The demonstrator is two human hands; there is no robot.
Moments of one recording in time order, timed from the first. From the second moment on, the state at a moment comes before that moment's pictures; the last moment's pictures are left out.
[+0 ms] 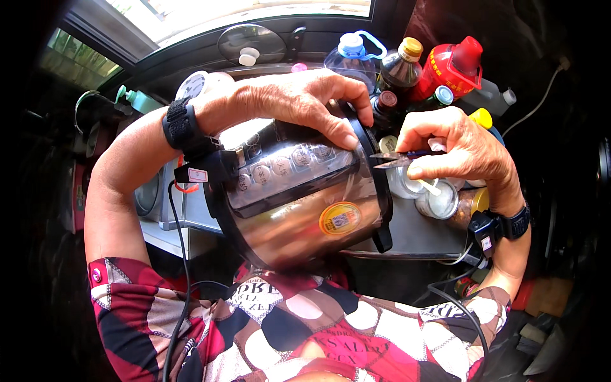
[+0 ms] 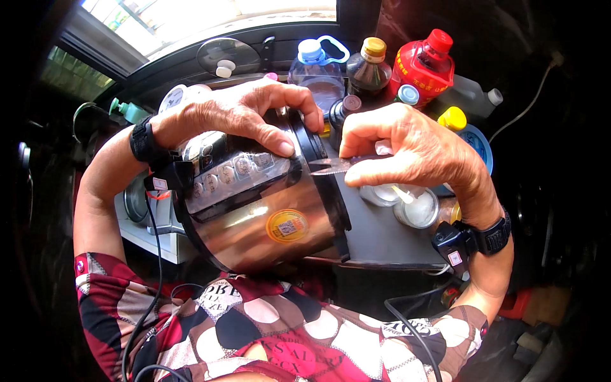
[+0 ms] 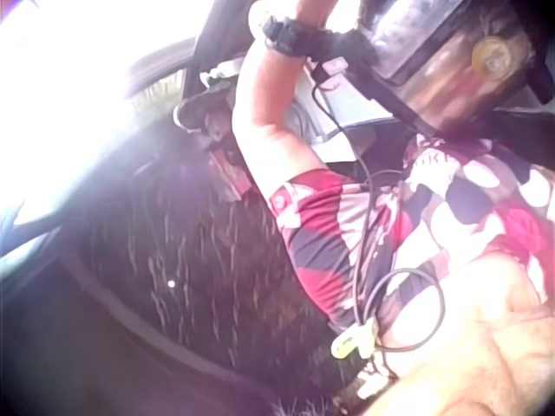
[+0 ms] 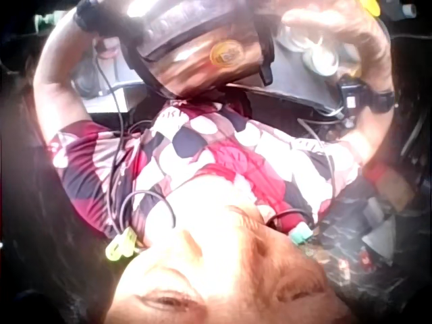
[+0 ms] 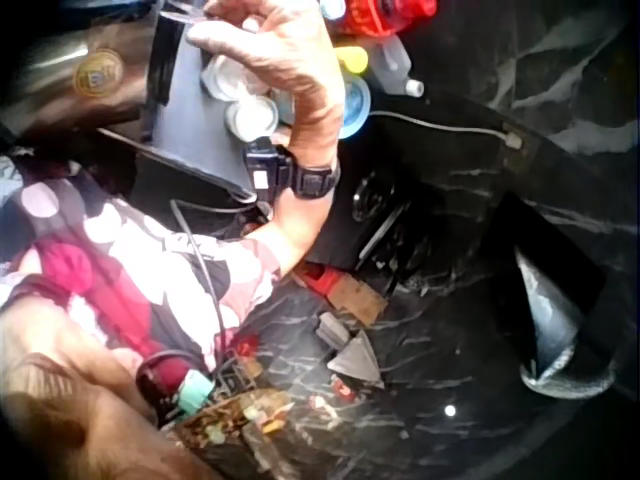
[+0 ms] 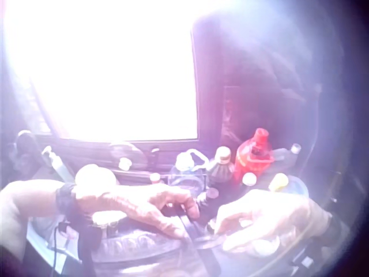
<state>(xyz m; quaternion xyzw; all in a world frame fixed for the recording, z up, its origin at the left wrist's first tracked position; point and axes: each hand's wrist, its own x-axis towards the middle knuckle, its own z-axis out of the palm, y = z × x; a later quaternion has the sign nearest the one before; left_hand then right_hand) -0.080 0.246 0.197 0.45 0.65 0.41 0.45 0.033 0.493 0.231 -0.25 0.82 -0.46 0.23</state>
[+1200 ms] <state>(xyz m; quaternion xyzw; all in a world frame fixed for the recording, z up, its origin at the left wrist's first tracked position) -0.080 0.237 0.207 0.45 0.65 0.42 0.45 0.005 0.465 0.233 -0.29 0.78 -0.43 0.34</state>
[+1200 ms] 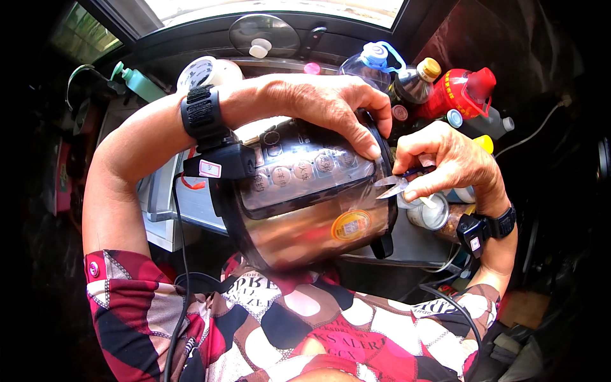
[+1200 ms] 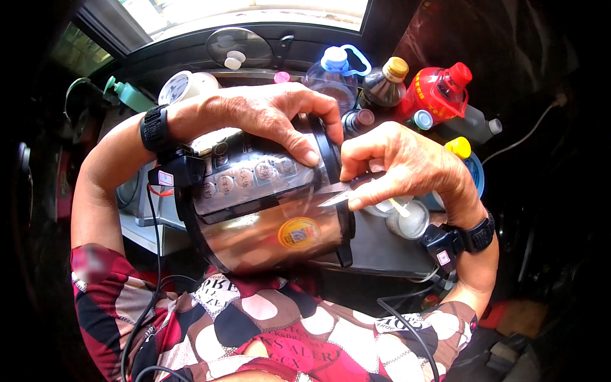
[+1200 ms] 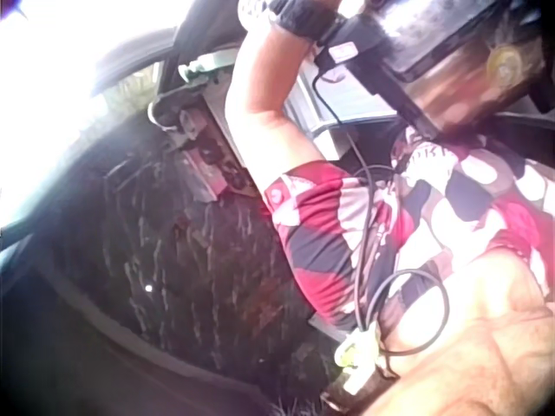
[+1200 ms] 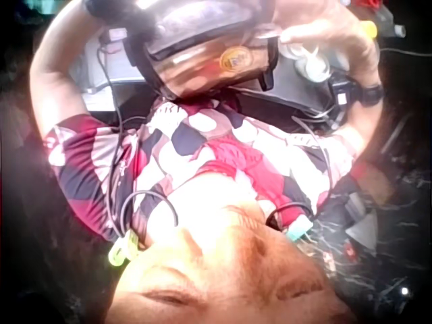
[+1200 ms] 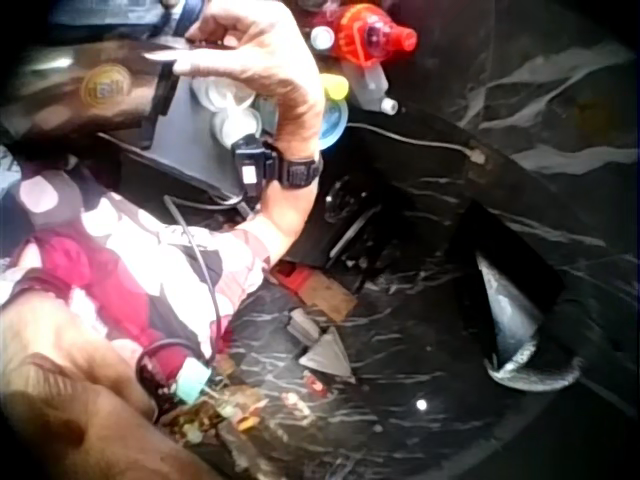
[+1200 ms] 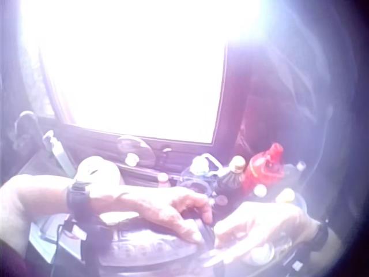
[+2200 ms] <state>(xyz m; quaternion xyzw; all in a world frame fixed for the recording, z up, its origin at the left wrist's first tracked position) -0.084 0.235 0.201 0.46 0.63 0.43 0.45 0.003 0.463 0.231 -0.27 0.75 -0.47 0.37</state>
